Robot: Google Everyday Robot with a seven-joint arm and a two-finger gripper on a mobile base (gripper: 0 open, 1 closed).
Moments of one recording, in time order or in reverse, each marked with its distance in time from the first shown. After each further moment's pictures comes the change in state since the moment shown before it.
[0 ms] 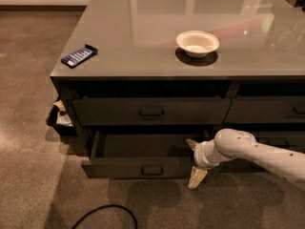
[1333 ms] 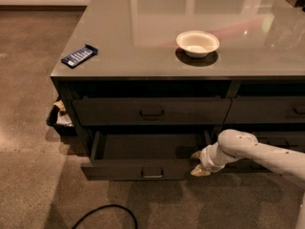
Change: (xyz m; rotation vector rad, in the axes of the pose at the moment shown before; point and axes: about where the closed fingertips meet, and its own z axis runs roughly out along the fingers) arm 0.052 0.013 0.021 -0.101 0.056 0.115
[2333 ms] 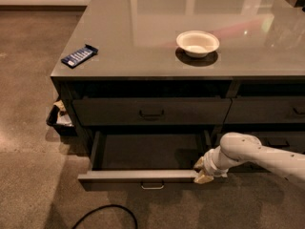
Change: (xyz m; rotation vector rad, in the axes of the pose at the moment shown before) arm 0.002 0.020 -0.010 -0.020 0.022 -0.011
